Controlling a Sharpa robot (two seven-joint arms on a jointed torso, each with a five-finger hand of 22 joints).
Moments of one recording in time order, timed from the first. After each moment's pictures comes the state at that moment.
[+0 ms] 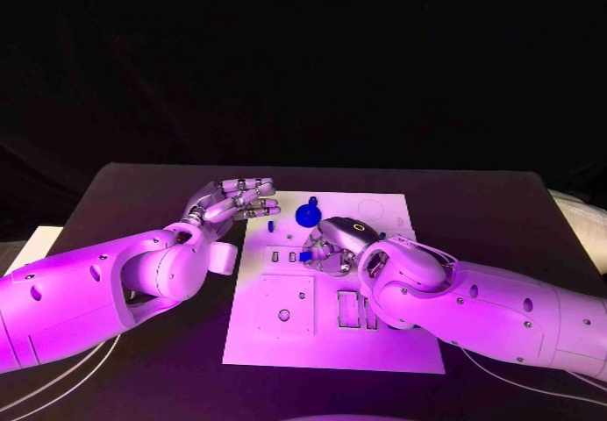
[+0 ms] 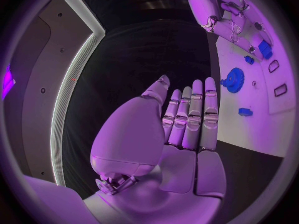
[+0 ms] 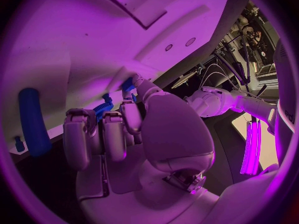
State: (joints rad) left arm 1.13 -0.90 -0.01 1.62 0.05 -0.35 0.44; left_hand 1.44 -0.03 0.12 0.05 0.13 0.96 0.21 0.11 0.07 1.06 0.17 0.07 0.07 1.11 0.11 0.12 0.19 0.17 1.07 0.22 0.12 0.07; right arm 1.04 -0.65 0.01 1.62 -1.62 -0.36 -0.38; right_hand 1.36 -0.05 0.29 0.00 0.10 1.11 0.11 0.10 0.09 1.41 0.03 1.21 1.31 1.47 -0.04 1.51 1.31 0.04 1.46 0.07 1.49 1.31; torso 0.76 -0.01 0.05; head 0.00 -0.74
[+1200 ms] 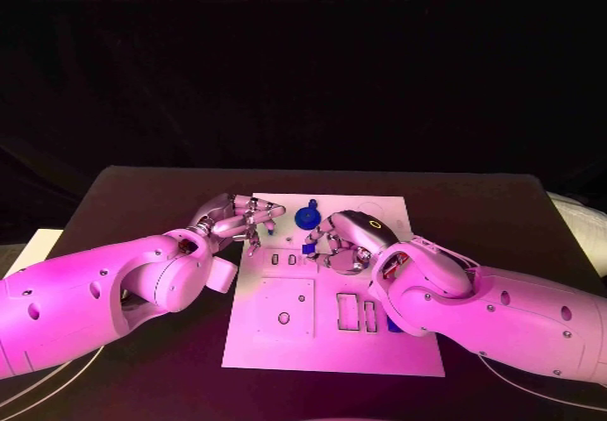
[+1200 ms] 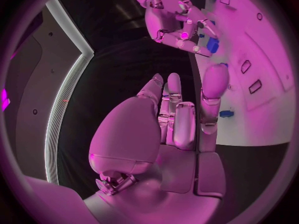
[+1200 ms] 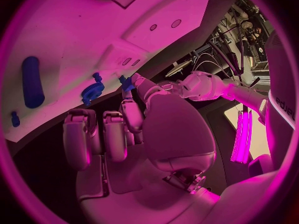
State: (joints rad) left arm 1.13 -0.92 -0.01 1.65 -0.23 -0.34 0.23; left_hand 1.35 -0.04 0.03 0.07 0.13 1.12 0.08 0.26 0.18 1.25 0.02 0.56 0.48 1.47 -0.06 1.43 1.30 0.10 1.47 0.04 1.02 0.90; right arm 1.05 -0.75 0.02 1.74 -1.59 -0.49 -0.32; right_hand 1.32 -0.05 0.33 0.01 0.17 1.12 0.11 0.10 0.09 1.40 0.02 1.19 1.31 1.47 -0.04 1.52 1.31 0.04 1.47 0.06 1.49 1.31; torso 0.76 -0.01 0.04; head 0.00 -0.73
